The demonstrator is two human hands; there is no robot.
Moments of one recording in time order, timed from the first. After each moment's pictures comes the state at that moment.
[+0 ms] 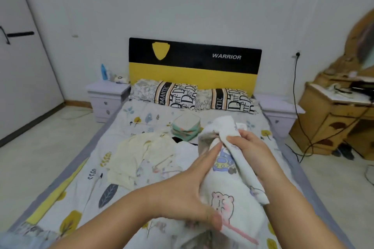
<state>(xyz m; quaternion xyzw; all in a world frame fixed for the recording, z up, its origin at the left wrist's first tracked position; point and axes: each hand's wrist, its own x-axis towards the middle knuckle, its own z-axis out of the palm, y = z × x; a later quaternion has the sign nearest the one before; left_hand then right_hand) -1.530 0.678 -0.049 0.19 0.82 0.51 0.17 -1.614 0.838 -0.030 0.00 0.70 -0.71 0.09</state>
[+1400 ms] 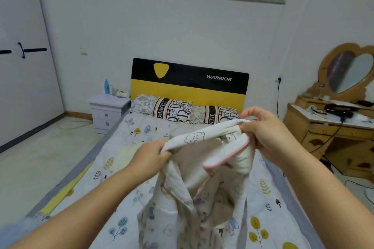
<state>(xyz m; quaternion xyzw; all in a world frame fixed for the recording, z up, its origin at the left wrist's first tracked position) -1.442 0.645 -0.005 -0.03 0.93 0.34 -0.13 -1.492 0.877 0.087 -0.11 0.78 -0.61 0.01</state>
